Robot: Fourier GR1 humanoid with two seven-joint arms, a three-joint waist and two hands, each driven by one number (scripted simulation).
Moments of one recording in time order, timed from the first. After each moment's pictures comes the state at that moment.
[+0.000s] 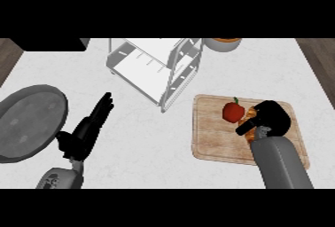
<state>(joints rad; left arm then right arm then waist) -0.11 0.19 -0.14 -1.35 0.10 -0.04 -0.11 -0.36 -0.08 -0.03 -1.23 1.06 -0.01 1.04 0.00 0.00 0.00</state>
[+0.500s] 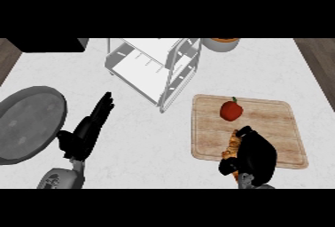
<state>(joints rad) -0.11 0.17 -0.13 -1.37 0.08 -0.04 -0.09 -0.01 -0.01 0.34 -1.66 1.26 0.05 1.07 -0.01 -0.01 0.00</state>
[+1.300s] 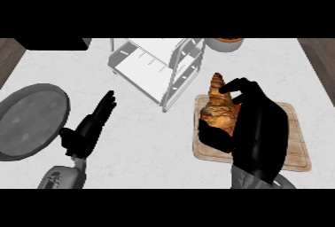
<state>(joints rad) -0.12 0.16 -0.13 -1.36 0.08 -0.06 -0.08 -0.40 -0.01 0.43 -1.96 1.26 0.02 1.14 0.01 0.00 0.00</state>
